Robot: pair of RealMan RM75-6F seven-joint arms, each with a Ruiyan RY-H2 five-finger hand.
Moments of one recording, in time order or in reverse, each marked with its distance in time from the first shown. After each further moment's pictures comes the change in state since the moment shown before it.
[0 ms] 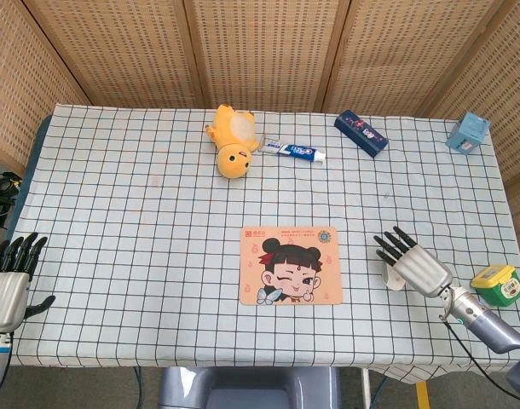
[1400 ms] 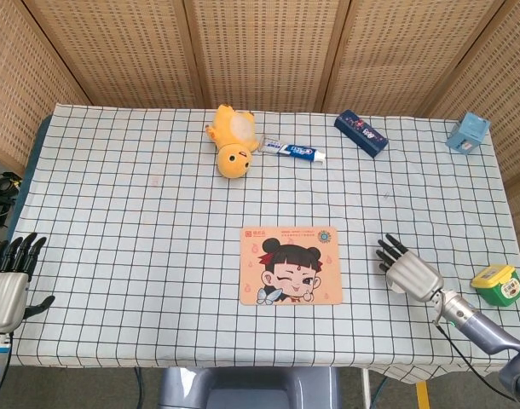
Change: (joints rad) left arm 0.002 0.001 0.000 0.002 -0.002 0.002 -0.006; right arm -0.003 -0.084 -0.039 0.114 -0.014 -0.008 0.015
